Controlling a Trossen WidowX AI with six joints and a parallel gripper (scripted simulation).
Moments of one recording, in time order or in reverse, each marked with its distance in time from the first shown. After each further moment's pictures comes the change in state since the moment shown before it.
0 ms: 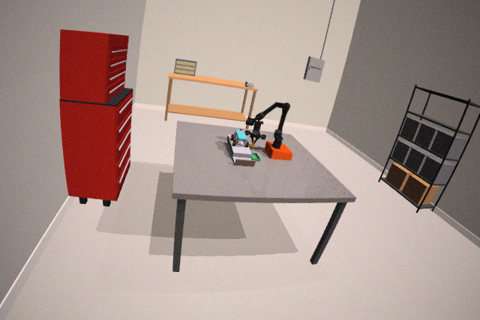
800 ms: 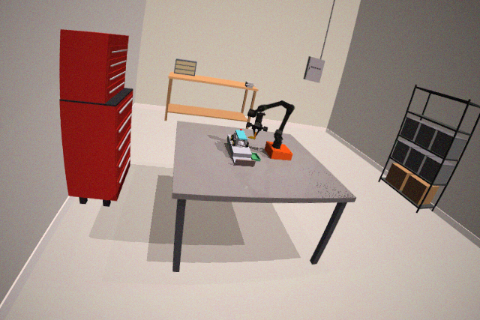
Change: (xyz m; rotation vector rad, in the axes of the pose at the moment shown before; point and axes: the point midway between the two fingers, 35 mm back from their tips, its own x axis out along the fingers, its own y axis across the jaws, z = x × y) arm -0.076 -0.001 -0.002 -0.003 0.000 -0.001
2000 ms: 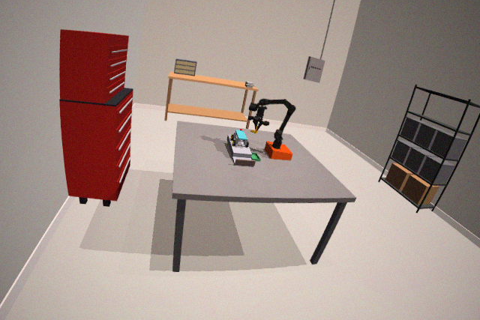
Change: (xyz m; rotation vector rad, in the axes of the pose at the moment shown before) arm -0.057 0.000 0.002 0.324 0.000 -0.001
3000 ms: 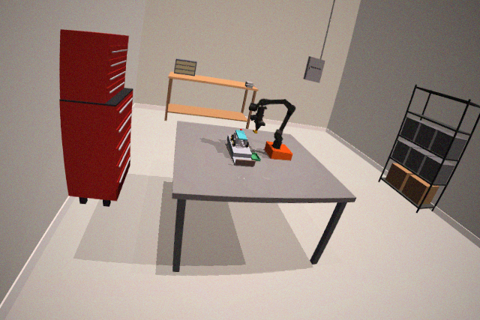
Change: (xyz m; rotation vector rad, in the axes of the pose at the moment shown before) arm 0.000 0.000 0.002 0.772 0.001 0.001
